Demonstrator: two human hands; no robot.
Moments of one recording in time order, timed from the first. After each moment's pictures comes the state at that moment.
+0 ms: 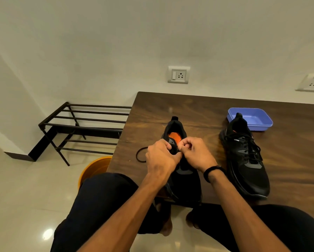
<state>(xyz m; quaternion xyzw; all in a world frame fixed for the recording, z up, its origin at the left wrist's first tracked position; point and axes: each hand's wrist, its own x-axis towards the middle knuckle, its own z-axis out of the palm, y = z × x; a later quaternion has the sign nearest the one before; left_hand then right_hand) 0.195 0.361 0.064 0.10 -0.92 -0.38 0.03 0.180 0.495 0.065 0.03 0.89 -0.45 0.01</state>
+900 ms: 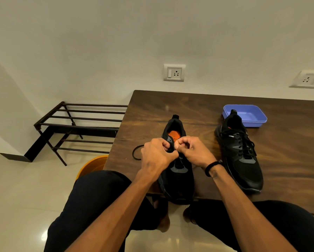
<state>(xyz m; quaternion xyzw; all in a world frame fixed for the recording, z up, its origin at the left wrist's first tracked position) 0.197 0.353 0.069 0.03 -0.93 -0.36 0.02 0.177 0.515 0.056 -0.05 0.86 -0.50 0.07</state>
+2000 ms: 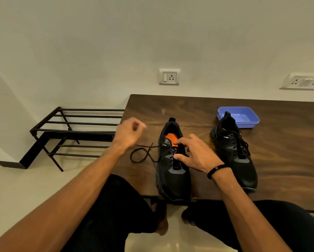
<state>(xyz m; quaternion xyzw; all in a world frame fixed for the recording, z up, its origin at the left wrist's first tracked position) 0.132 0.272 0.093 -0.05 -0.92 -0.38 0.04 0.194 0.528 0.079 -0.09 0.97 -0.22 0.04</state>
